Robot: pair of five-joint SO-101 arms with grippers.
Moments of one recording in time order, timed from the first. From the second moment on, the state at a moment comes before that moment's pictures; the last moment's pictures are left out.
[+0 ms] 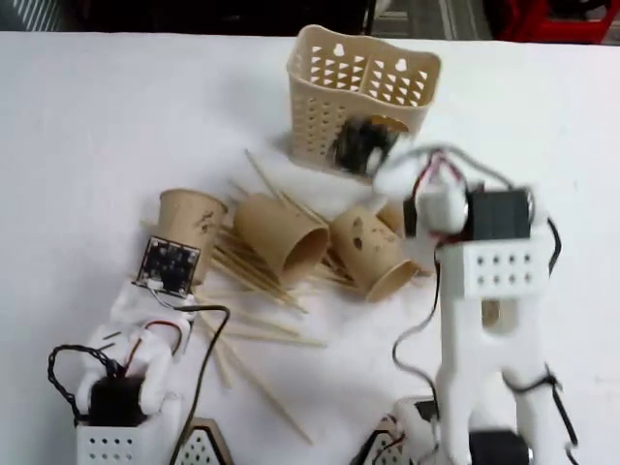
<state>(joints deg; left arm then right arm) -5.1 -103.7 89.7 64.8 -17.2 -7.1 -30.5 10.8 96.9 63.2</state>
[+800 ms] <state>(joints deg) -5.1 -103.7 90.2 64.1 -17.2 -7.2 -34.2 51.9 53.5 65.2</state>
